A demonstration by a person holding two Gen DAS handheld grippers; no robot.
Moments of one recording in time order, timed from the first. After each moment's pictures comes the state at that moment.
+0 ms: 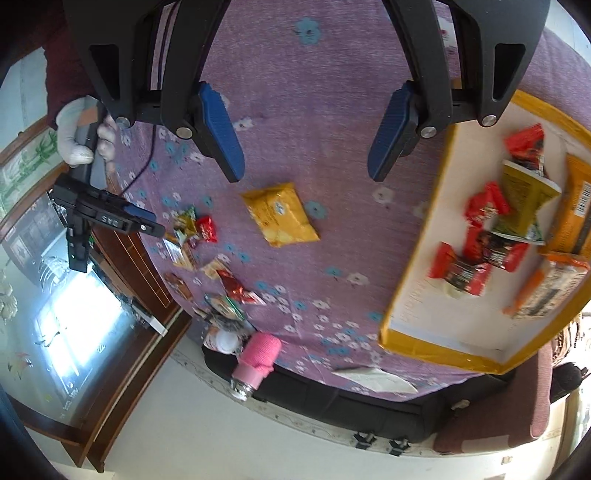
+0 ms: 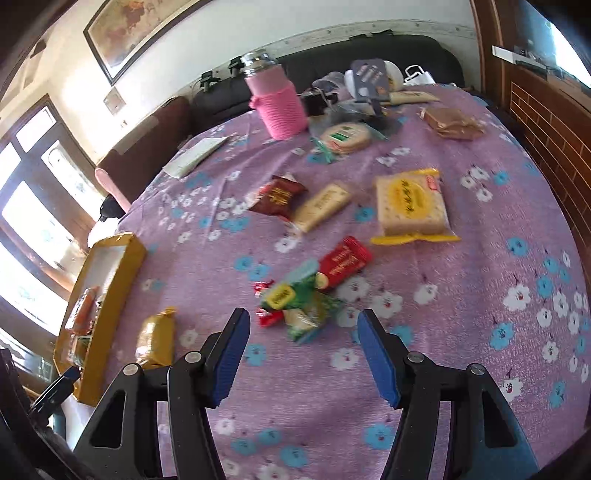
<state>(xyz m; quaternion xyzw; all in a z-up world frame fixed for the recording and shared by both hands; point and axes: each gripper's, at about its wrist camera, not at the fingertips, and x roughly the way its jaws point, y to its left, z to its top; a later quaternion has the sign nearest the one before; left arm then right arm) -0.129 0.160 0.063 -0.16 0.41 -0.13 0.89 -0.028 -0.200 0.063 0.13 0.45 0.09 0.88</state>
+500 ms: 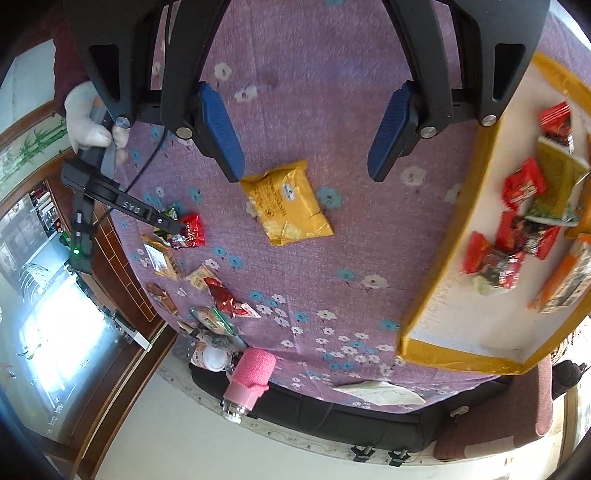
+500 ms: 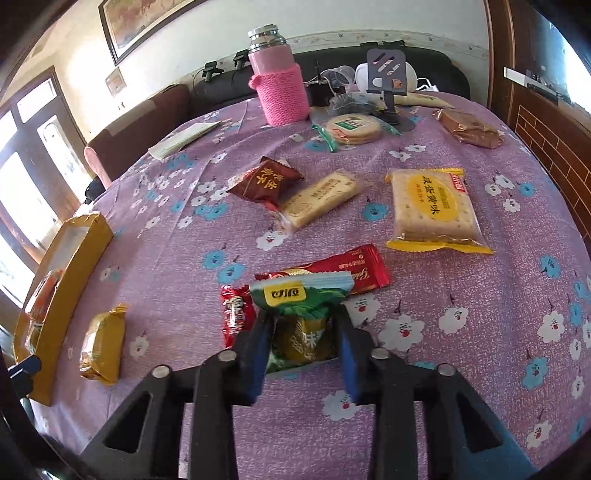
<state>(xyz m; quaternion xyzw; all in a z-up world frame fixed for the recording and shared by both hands) -0.088 0.123 0.050 -0.14 0.44 -0.11 0.88 -0.001 -0.173 0.025 0.06 0.44 0.08 0.89</state>
